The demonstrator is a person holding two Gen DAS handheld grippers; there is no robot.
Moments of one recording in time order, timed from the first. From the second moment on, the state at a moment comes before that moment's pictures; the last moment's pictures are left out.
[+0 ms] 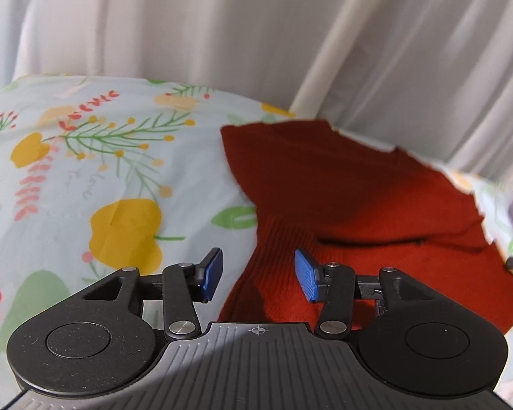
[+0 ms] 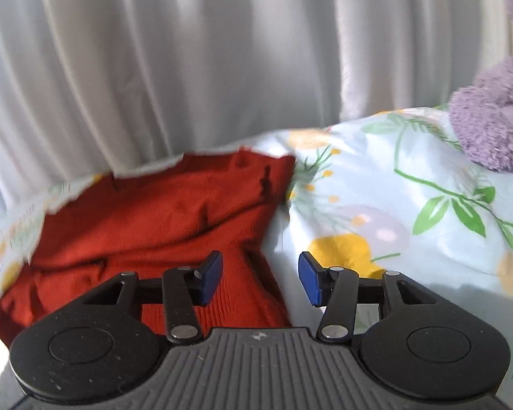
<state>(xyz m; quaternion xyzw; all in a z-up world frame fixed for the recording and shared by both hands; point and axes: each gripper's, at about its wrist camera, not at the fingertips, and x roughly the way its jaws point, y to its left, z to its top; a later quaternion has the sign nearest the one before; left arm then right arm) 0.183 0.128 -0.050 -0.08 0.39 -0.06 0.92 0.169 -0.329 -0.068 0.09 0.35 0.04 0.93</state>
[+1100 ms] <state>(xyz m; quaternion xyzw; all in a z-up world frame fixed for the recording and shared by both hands) 0.188 0.091 -0.045 -0.04 0.38 -0.10 0.92 0.173 -0.281 -0.075 -0.04 0.34 0.05 0.94</state>
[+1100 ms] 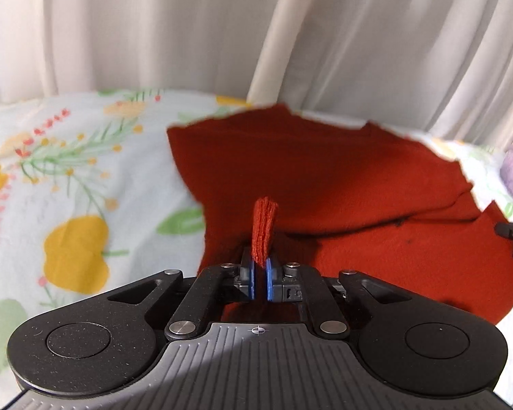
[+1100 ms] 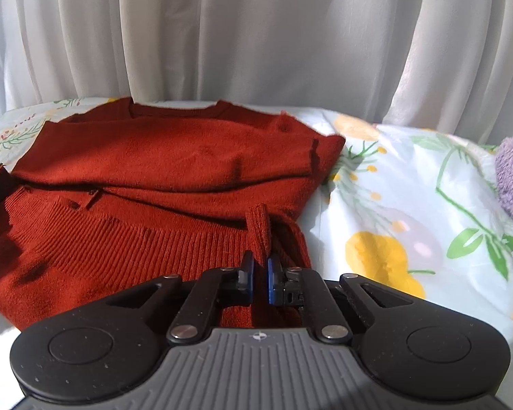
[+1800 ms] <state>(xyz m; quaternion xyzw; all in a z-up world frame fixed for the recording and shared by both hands) 0.283 0.093 -0.051 -0.04 0.37 -0.12 0.92 0.279 -0.283 -0.066 0.00 0.33 0.01 0.94</state>
